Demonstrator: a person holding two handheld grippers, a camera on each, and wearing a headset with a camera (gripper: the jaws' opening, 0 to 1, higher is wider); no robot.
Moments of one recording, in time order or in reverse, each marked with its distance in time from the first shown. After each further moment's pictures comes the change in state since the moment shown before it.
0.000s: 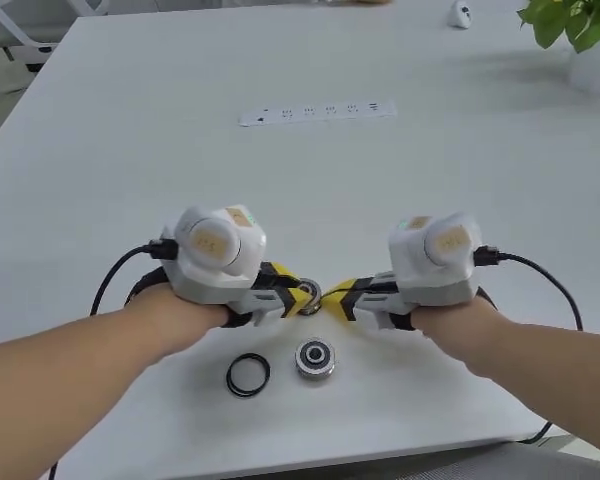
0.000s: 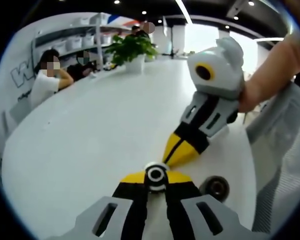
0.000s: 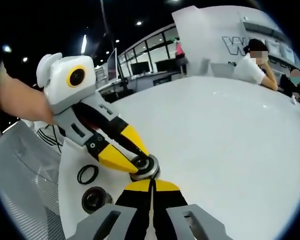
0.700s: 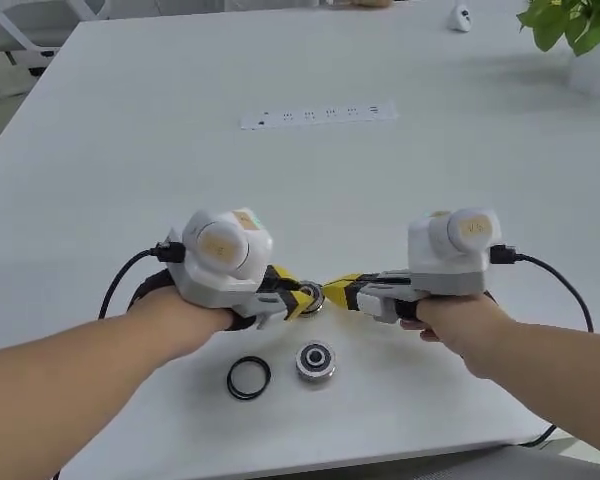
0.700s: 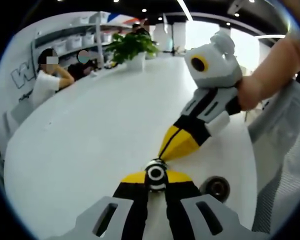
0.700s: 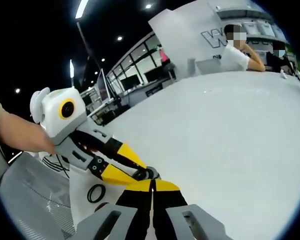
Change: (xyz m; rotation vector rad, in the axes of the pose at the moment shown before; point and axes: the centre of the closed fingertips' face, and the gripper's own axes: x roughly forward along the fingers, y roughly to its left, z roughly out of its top) left arm 0.000 0.000 0.000 0.010 0.025 0.020; right arm -0.007 0.002 0.017 0.185 -0.100 0.027
